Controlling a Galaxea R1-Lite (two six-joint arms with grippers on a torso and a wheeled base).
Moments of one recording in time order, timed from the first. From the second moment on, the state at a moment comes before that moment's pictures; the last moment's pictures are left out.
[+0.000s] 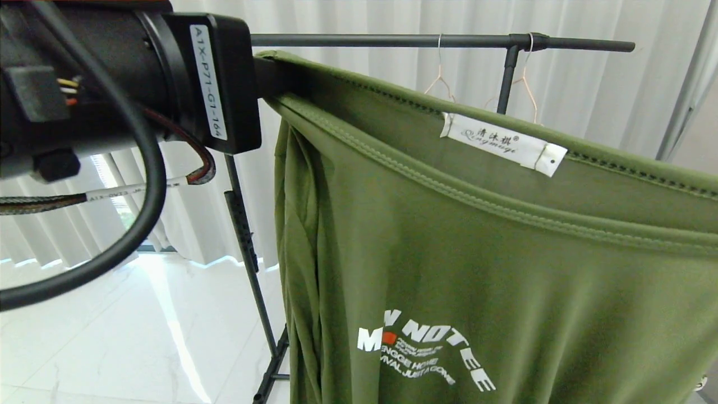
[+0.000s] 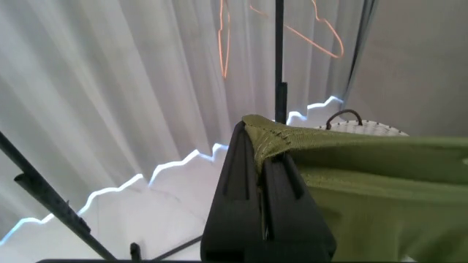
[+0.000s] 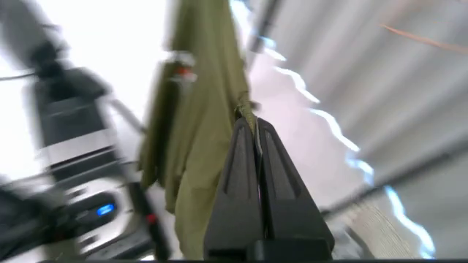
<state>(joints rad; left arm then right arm) -0.91 1.36 -1.38 0.11 0.39 0.09 0.85 1.04 -1.39 0.65 0.30 -0.23</state>
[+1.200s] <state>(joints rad) -1.39 1.12 -1.37 0.63 0.36 -0.46 0.90 1.25 -1.30 0.05 -0.01 -0.16</state>
